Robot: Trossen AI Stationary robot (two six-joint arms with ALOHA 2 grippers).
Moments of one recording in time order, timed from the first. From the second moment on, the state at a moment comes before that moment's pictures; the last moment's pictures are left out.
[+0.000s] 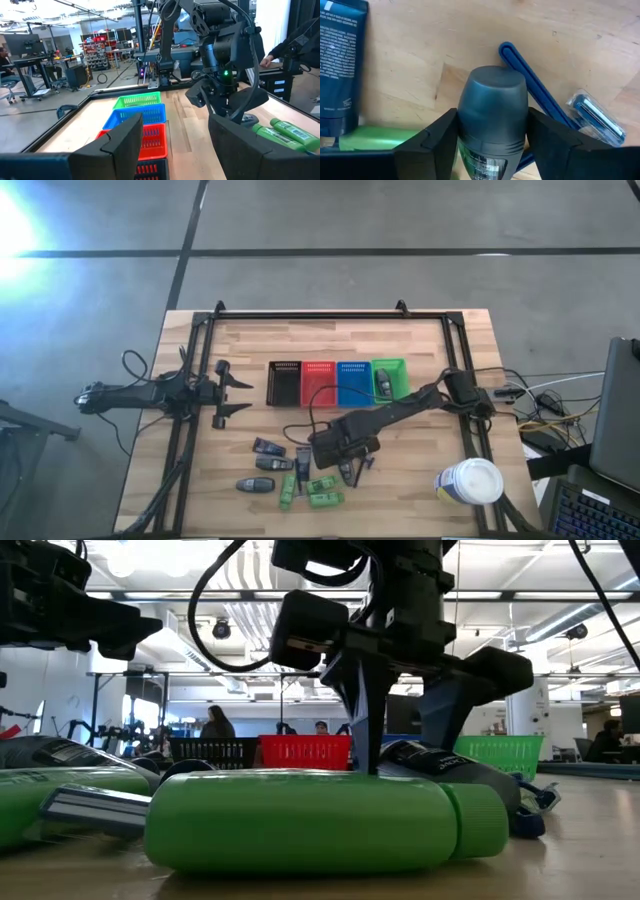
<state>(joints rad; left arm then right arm) -0.03 0.03 0.01 0.02 -0.01 0.12 0.28 2.16 1.64 -0.90 -0.16 1.58</state>
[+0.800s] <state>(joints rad) -0.03 0.03 0.01 0.02 -0.01 0.12 0.26 2.14 1.61 -0.94 -0.21 1.25</state>
